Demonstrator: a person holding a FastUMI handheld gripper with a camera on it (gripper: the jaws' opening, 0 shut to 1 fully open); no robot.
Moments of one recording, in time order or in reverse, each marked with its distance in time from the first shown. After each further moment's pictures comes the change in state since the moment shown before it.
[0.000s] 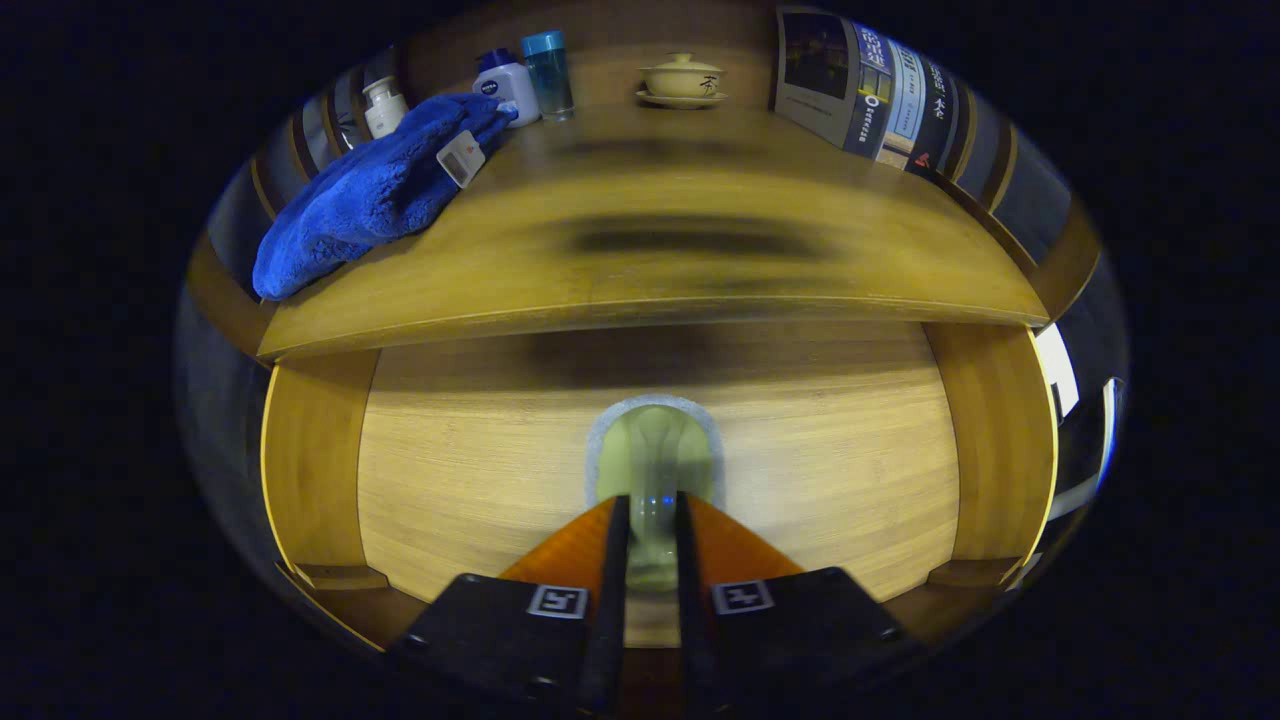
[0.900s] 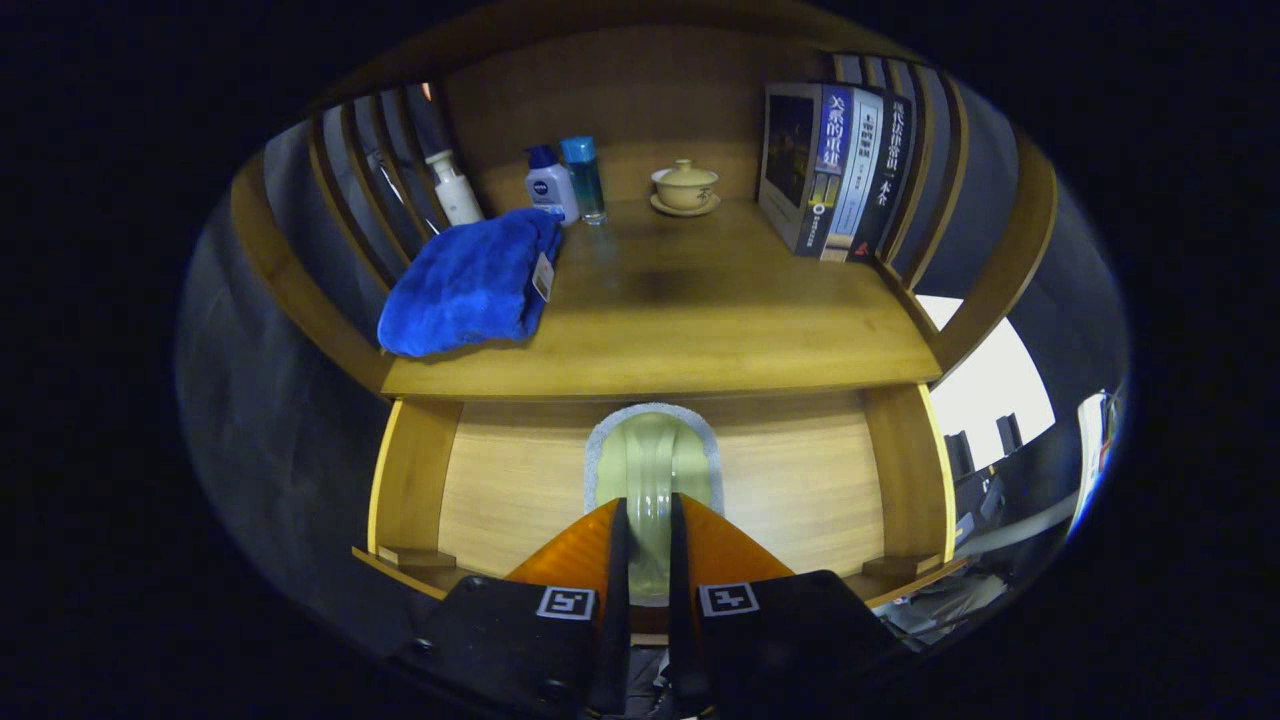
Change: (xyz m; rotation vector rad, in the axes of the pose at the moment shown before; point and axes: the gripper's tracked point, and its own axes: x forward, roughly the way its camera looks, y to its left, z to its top) arm -0.145 0.003 0.036 -0.051 -0.159 0.045
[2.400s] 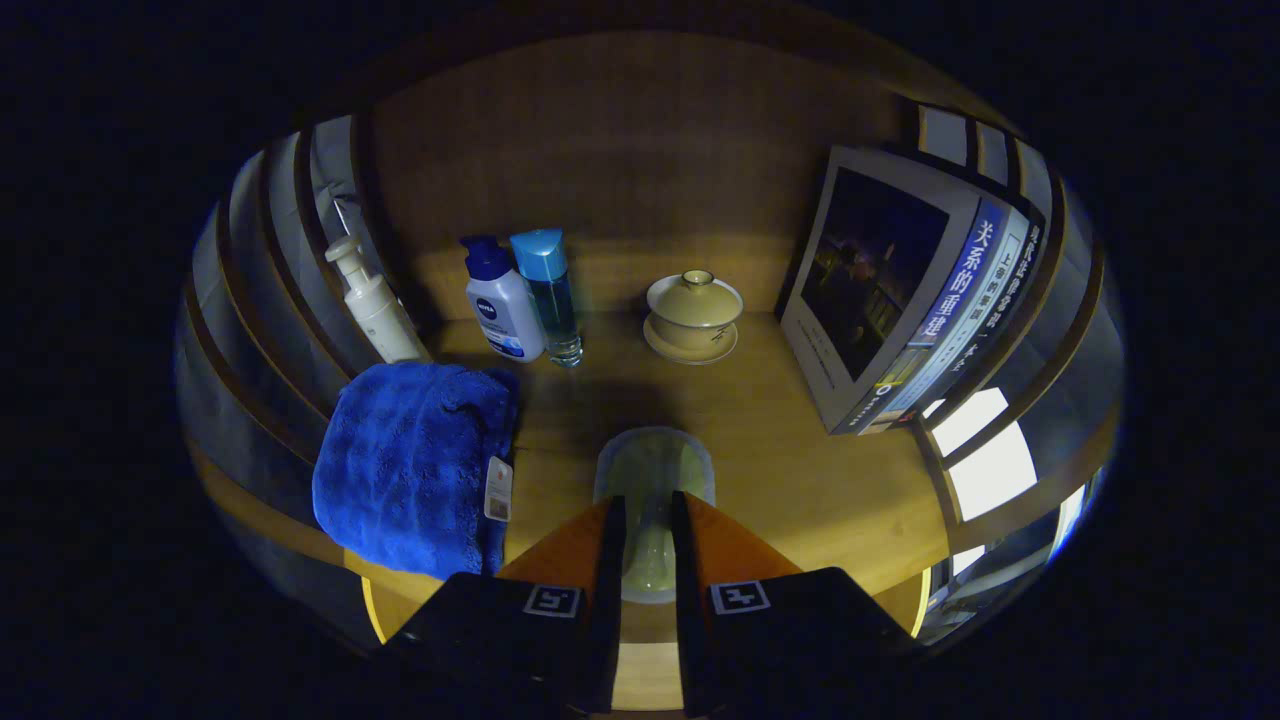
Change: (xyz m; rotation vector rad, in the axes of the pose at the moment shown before) arm 0.104 -0.001 0.183 -0.015 -0.129 -0.099
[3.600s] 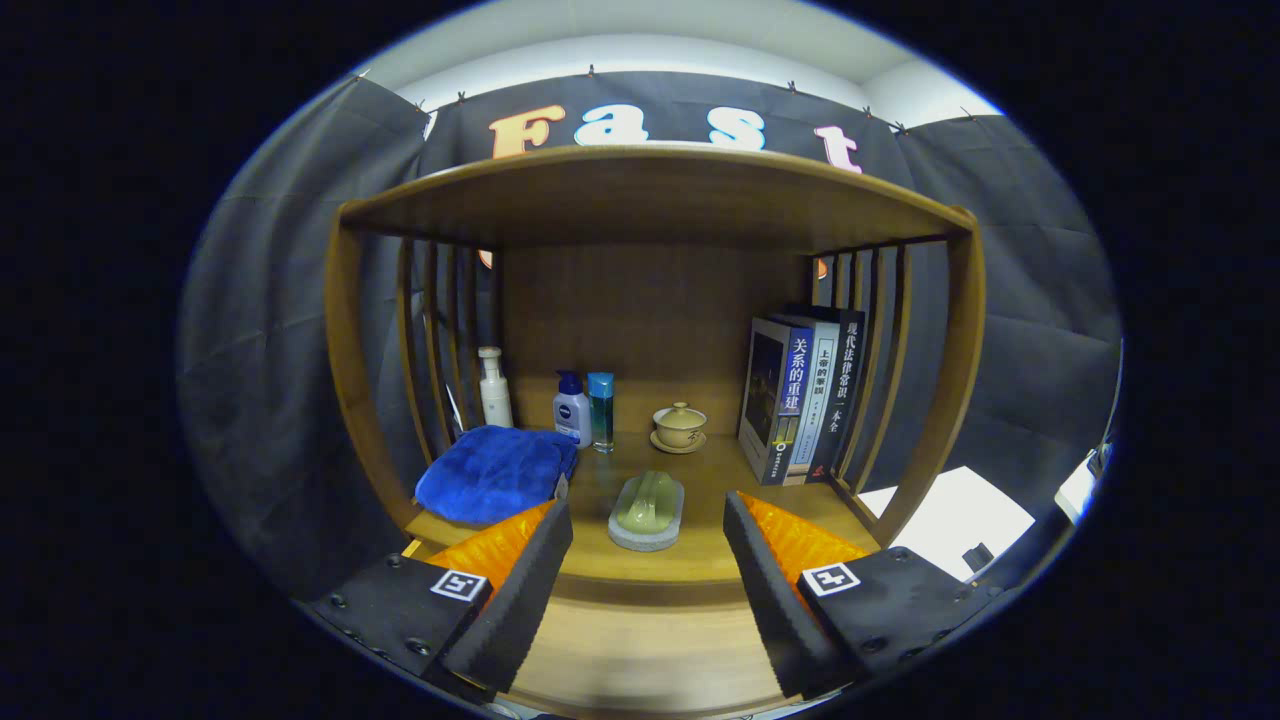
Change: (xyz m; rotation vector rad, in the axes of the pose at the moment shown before) arm -0.198 -0.016 -0.073 -0.045 -0.605 0.075
